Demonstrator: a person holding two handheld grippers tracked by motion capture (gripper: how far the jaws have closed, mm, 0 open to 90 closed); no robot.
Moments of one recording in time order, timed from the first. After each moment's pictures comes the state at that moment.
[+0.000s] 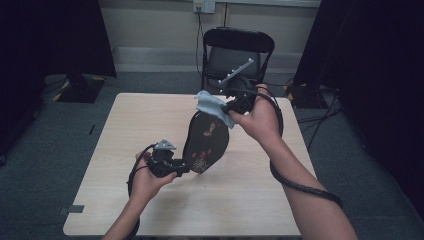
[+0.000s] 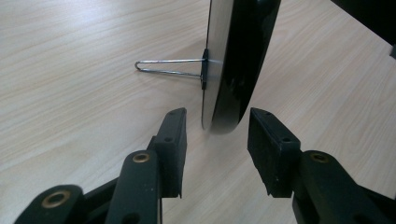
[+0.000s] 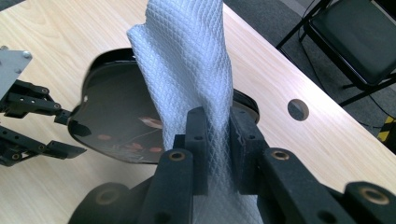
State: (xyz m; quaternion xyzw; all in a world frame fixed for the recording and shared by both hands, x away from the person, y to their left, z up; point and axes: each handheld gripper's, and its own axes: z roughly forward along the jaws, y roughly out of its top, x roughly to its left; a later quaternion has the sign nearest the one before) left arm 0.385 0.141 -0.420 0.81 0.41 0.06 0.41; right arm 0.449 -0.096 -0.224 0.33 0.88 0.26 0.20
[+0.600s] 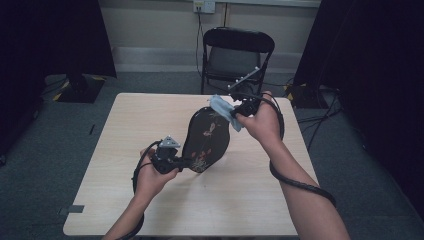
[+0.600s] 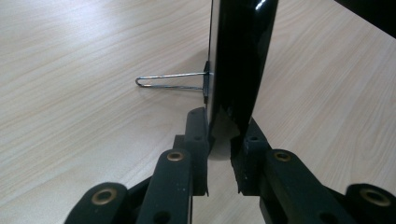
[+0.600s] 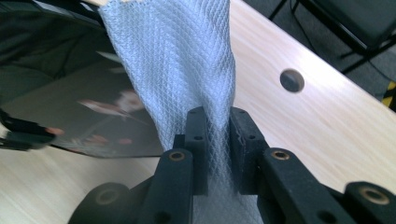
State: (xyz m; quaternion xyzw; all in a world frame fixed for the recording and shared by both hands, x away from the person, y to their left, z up) left arm 0.394 0.135 -0.421 0.82 0.38 0.07 0.41; right arm 0.475 -0.119 -0.262 0.39 0.87 0.24 0.19
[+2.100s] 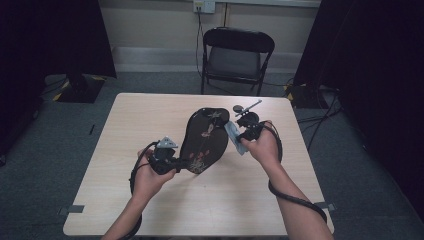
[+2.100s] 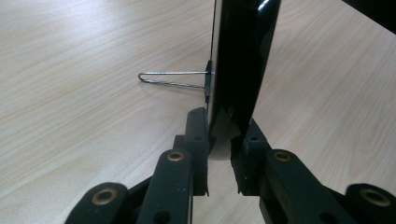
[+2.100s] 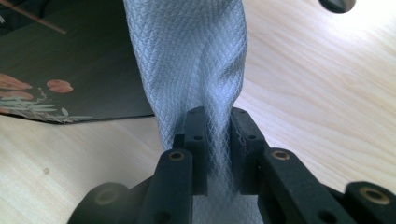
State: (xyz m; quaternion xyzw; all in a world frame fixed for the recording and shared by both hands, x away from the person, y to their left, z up) left arm 0.391 0.141 -0.419 0.82 0.39 0.07 0.41; right arm 0.479 -0.147 -0.364 0.44 0.86 0.21 0.13
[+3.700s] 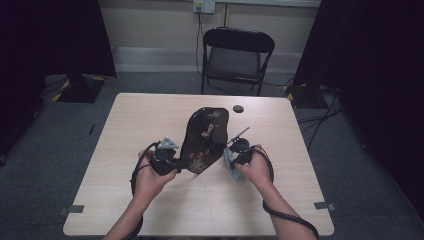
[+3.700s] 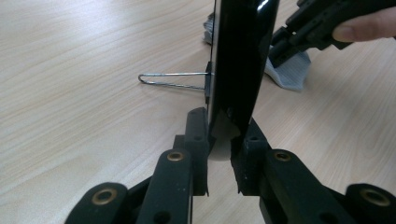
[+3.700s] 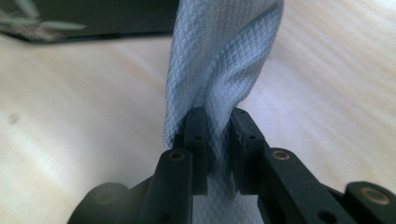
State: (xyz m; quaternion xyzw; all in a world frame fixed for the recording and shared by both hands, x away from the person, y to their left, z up) left arm 0.388 0.137 -0.419 0.82 0.40 0.08 0.41; right arm 0.458 -0.138 -0.452 0.41 0.89 0.17 0.06
